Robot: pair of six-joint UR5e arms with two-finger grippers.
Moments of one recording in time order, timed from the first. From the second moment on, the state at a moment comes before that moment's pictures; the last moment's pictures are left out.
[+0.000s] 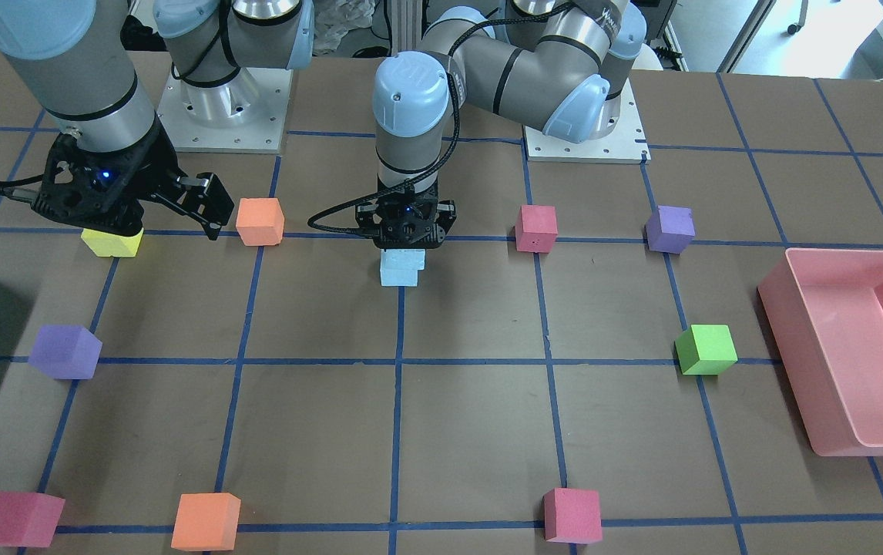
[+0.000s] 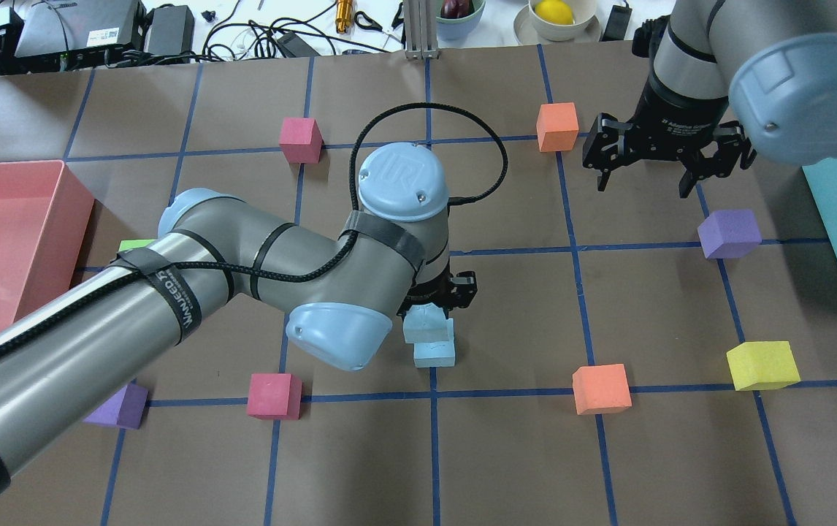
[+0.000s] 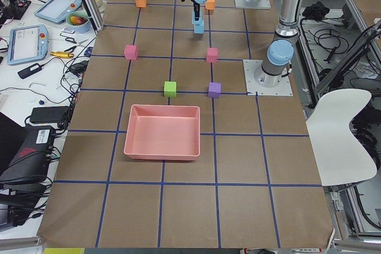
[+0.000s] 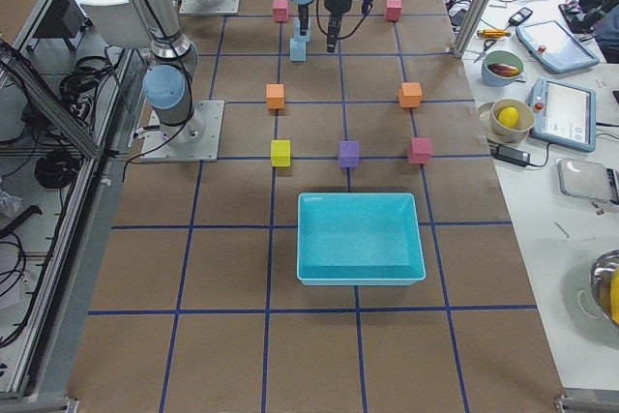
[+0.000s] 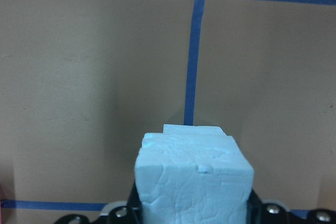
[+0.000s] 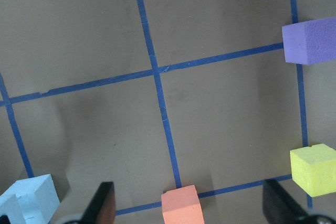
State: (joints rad) left arm -2.05 -1.81 -1.87 -1.07 1.53 -0.52; right arm 1.56 -1.54 1.64 -1.63 -1.61 0.18
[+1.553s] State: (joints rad) left arm -2.08 -1.84 -1.88 -1.07 1.54 -0.53; right arm 1.56 -1.60 1.64 -1.55 -1.55 -0.05
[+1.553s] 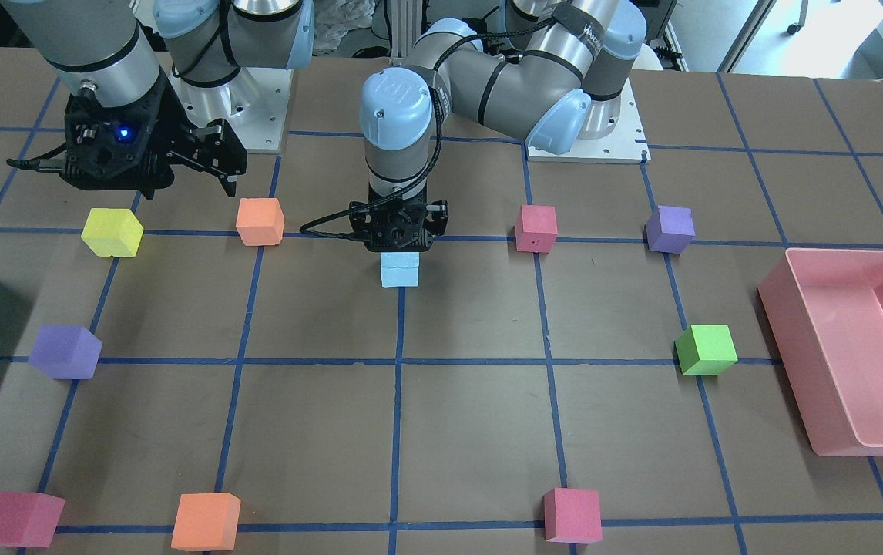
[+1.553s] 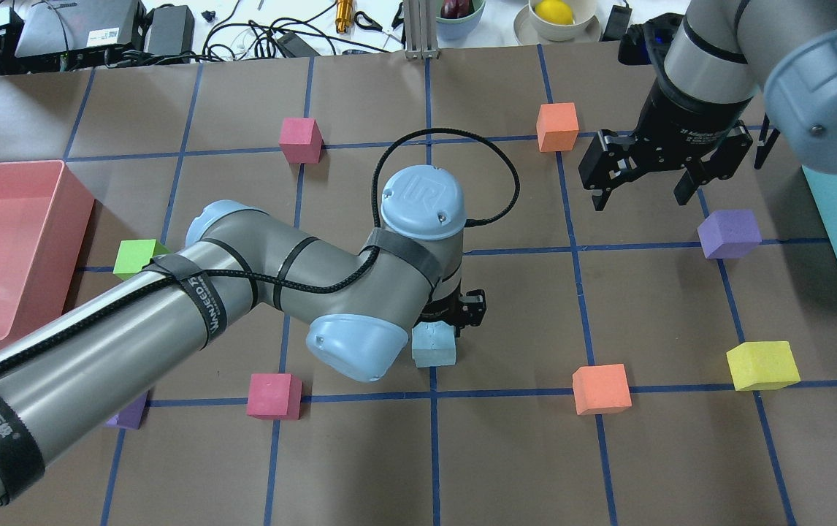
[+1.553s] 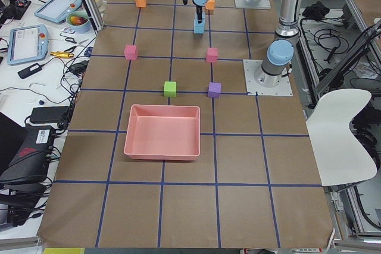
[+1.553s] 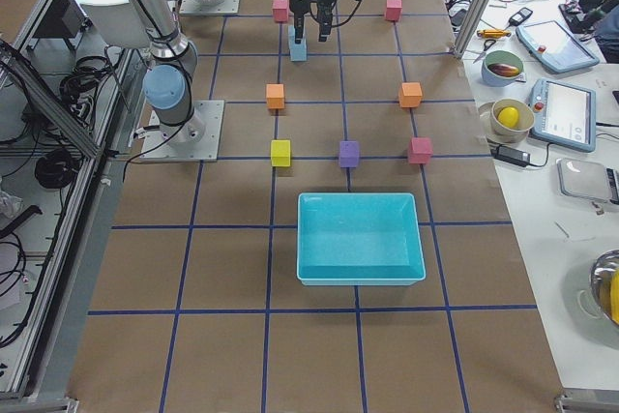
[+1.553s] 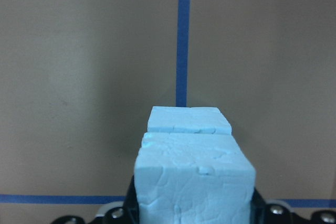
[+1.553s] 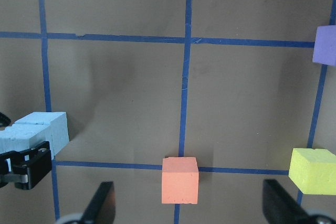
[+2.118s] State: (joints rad) left arm -2.04 -1.77 -1.87 -1.05 1.54 -0.48; right arm 1.57 -1.59 1.64 -1.55 -1.60 -0.05
